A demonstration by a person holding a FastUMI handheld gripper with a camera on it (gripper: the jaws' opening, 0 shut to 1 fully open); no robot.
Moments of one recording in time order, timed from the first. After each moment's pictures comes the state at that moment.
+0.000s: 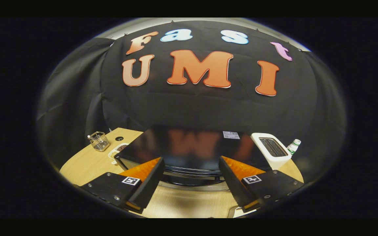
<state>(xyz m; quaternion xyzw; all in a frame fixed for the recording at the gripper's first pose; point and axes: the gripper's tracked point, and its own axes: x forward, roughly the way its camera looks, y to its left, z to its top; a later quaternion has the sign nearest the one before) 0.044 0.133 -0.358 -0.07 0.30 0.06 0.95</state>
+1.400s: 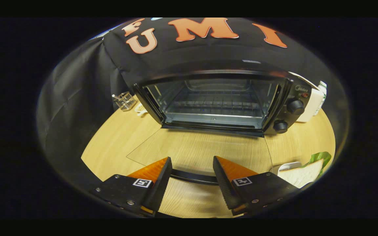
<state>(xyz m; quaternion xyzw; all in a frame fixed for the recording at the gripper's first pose) -0.127 0.140 -0.480 0.02 0.53 0.16 0.83</state>
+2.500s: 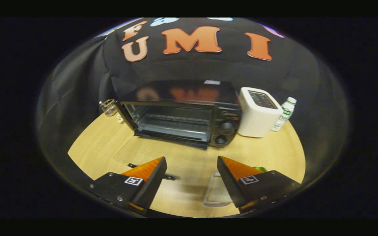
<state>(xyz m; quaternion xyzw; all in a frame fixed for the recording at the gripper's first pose) -0.094 -0.001 -0.390 -0.03 0.46 0.10 0.88</state>
